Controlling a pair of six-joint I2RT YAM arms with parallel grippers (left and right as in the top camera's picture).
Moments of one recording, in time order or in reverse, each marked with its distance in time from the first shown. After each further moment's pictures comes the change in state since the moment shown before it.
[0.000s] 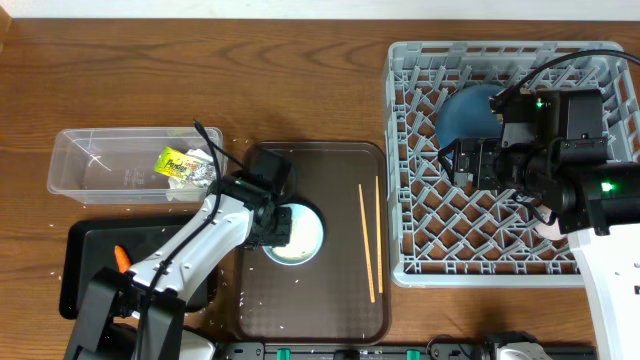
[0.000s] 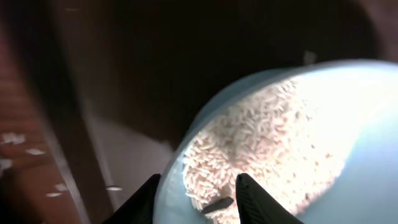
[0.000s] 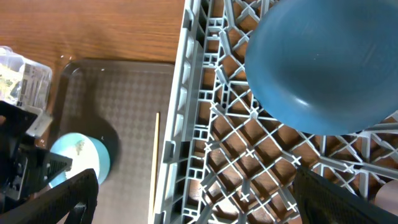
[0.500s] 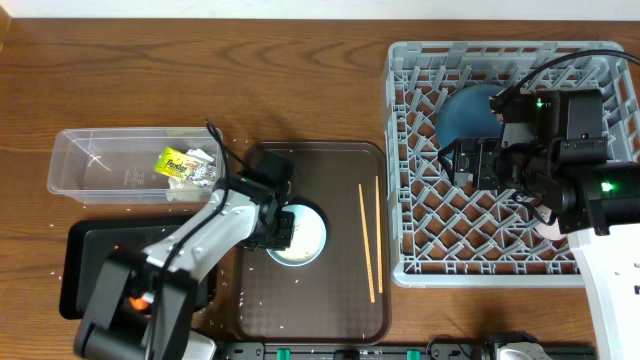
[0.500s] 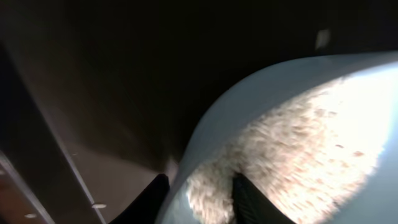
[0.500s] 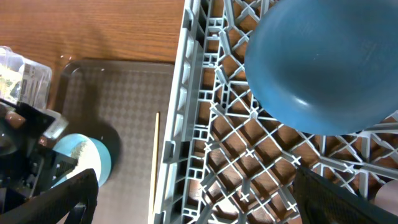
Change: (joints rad) left arm 0.000 0.092 -0.002 0.017 0.009 0.051; right arm 0.000 0.000 0.000 0.000 0.000 0.000
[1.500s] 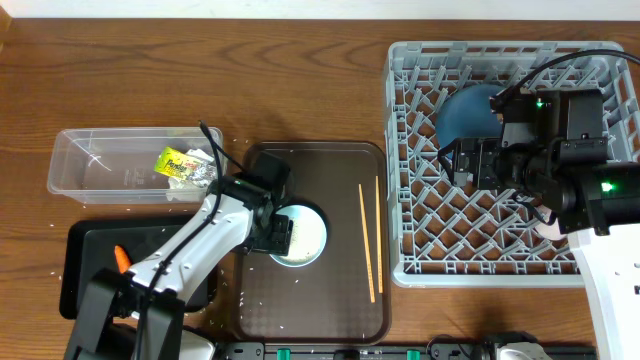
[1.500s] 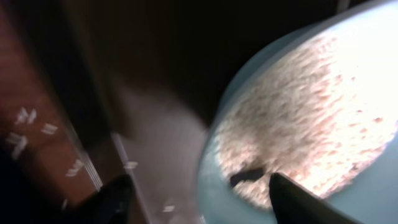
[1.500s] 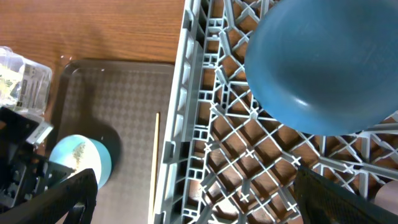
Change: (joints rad) left arm 0.002 -0.097 0.008 -0.108 -0.059 0.010; right arm 0.000 0.000 0.000 0.003 0.000 0.000
